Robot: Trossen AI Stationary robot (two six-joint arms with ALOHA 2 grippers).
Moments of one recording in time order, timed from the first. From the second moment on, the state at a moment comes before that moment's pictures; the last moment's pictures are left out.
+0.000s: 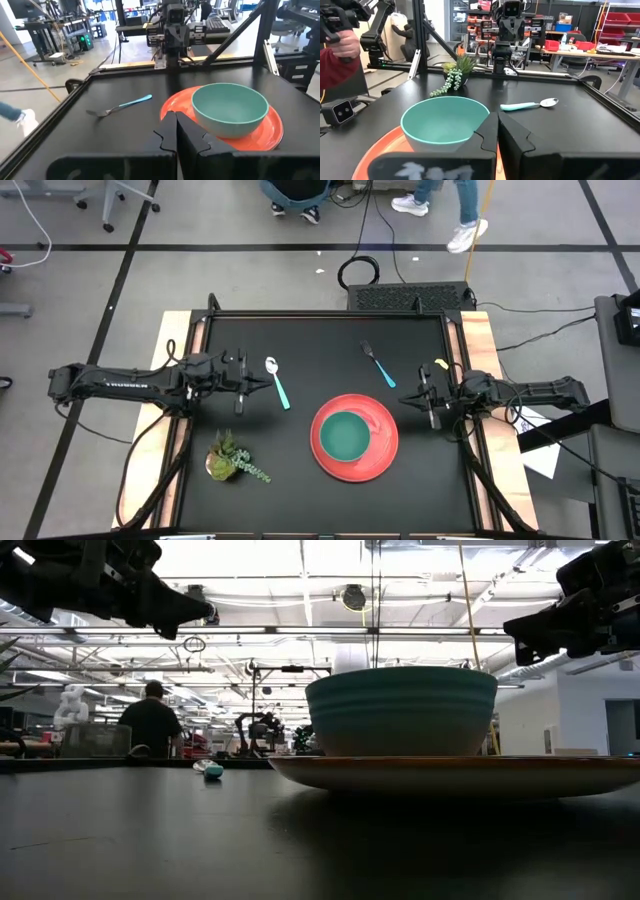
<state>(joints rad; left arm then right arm) 0.13 0.71 0.28 0.31 0.13 0.12 0.01 0.15 0.02 0.11 -0.10 -0.05</state>
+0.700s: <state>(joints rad) 0.13 0.70 0.03 0.59 0.13 0.07 0.01 0.19 0.02 0.14 -0.10 -0.02</state>
